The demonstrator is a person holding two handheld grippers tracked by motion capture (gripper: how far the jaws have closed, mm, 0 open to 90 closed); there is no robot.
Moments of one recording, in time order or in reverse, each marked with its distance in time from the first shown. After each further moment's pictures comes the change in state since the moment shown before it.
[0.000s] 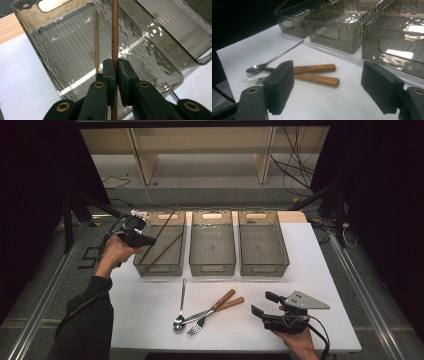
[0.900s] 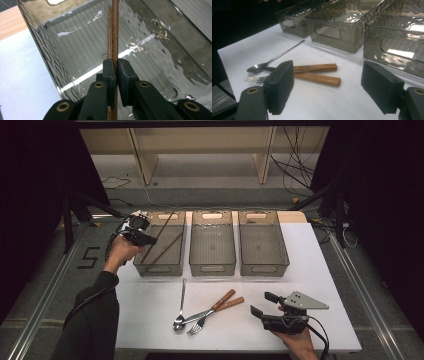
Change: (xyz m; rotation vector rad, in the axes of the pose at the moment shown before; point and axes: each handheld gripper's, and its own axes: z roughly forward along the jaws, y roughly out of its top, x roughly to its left) left arm 0.012 -0.003 0.031 0.035 0.054 -0.038; right arm 0.001 0.000 0.001 0.005 0.005 0.001
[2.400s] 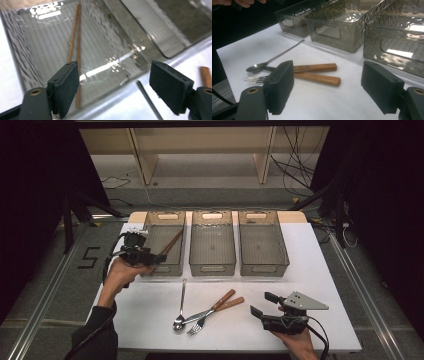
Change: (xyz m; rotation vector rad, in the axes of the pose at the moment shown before) left arm -0.055 -0.052 -0.042 -0.157 -0.117 -0.111; right arm 0.001 0.000 0.000 0.000 -0.004 -0.004
